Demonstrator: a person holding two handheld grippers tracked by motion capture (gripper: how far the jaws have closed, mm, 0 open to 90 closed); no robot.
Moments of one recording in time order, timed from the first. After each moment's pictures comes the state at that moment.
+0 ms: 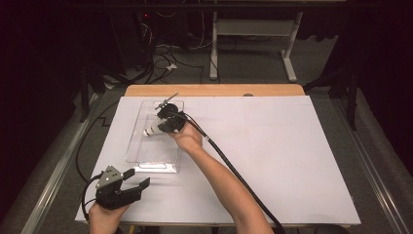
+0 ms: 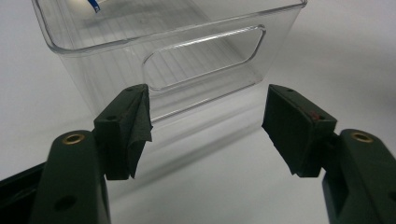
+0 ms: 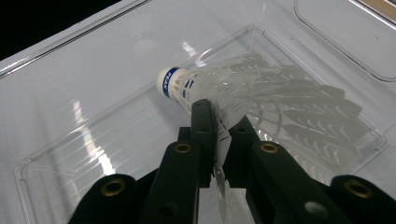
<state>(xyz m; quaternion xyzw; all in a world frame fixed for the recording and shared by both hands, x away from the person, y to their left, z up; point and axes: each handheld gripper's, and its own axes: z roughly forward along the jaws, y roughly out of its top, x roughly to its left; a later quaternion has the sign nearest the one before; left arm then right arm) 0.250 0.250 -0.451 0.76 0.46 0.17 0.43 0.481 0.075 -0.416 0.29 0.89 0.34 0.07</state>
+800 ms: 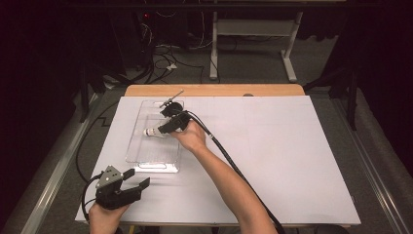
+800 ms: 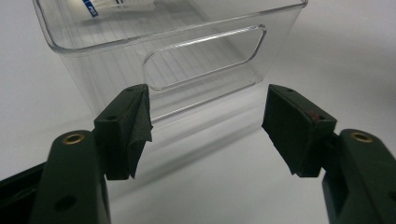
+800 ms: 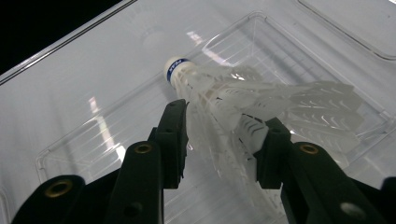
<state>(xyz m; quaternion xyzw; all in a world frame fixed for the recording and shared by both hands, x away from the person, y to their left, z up) 0.250 0.250 -0.451 0.76 0.46 0.17 0.43 0.487 0.063 -0.414 0.31 0.89 0.34 0.03</state>
